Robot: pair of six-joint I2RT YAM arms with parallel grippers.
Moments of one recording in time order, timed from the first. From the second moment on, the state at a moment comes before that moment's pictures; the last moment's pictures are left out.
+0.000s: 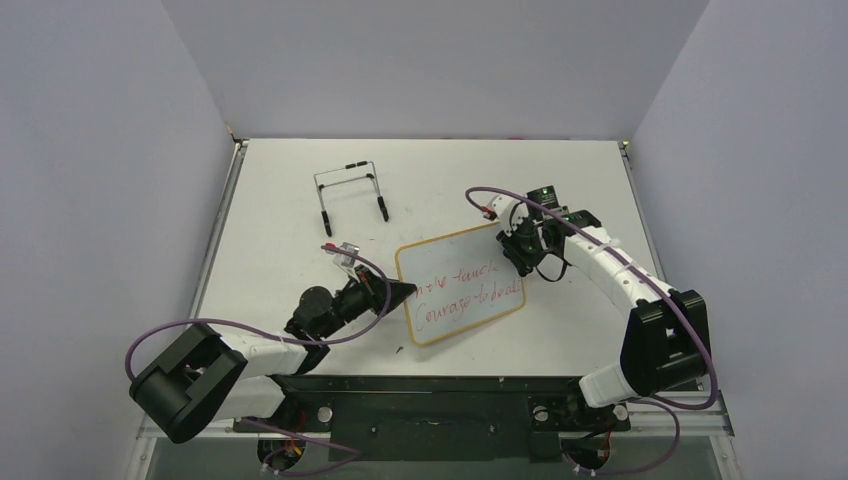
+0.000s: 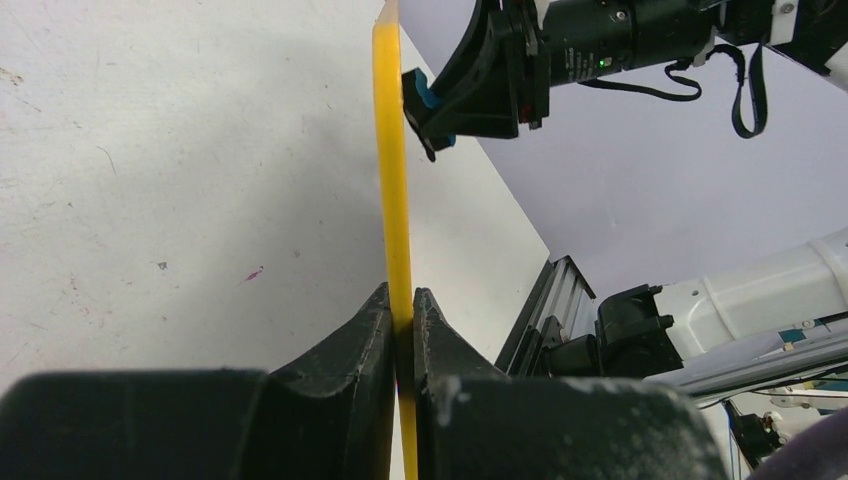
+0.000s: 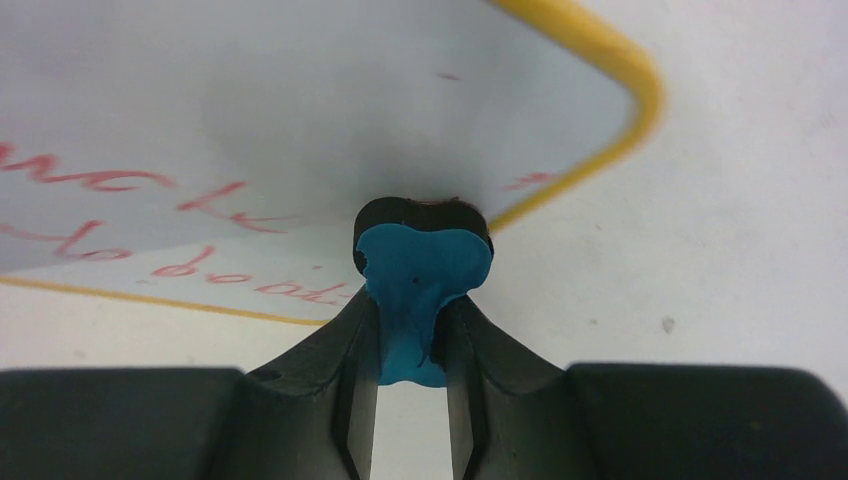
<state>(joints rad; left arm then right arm) -0.68 1.26 0.16 1.14 0.25 -0.85 0.33 1.46 1.08 -0.71 -0.19 -0.56</state>
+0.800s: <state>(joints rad) -0.68 1.25 0.16 1.14 0.26 -0.85 0.28 1.50 1.17 -0.61 -0.16 -0.47</state>
